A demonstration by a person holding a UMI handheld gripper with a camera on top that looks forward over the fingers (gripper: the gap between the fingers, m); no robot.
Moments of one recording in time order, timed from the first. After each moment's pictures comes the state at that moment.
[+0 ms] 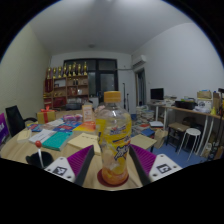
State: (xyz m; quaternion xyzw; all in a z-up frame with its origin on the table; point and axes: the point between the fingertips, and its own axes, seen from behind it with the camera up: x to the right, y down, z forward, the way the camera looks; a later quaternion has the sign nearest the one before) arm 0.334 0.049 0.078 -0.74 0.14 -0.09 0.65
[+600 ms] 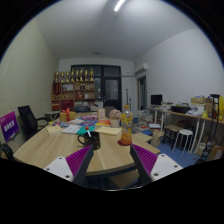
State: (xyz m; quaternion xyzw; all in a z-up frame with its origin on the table) arm 0.158 -0.227 0.116 -0.73 0.12 -0.10 0.66
